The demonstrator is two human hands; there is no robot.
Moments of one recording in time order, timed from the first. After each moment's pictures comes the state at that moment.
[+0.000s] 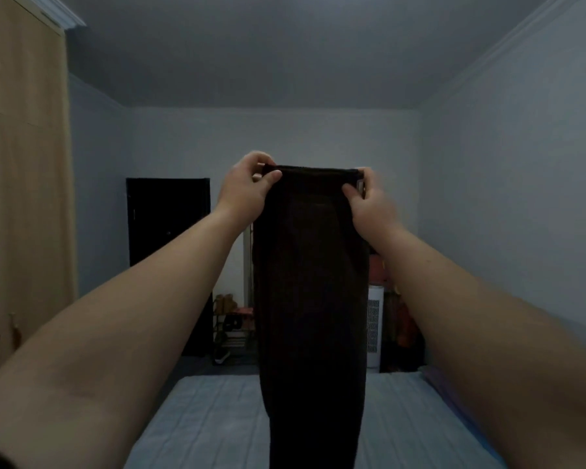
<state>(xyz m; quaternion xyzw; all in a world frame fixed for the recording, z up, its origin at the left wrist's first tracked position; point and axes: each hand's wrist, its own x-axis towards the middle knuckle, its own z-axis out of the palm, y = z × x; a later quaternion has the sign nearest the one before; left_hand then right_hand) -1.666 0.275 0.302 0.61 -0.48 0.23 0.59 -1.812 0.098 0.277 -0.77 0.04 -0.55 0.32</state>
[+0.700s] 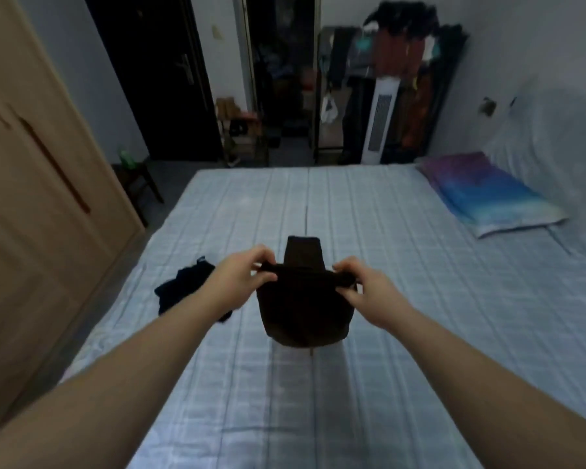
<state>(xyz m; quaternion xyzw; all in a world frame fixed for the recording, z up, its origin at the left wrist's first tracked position) -1.836 0.421 -0.169 0.83 -0.44 -0.12 0.33 -2.030 0.211 -0.197 -0.90 0.20 -0.12 0.37</state>
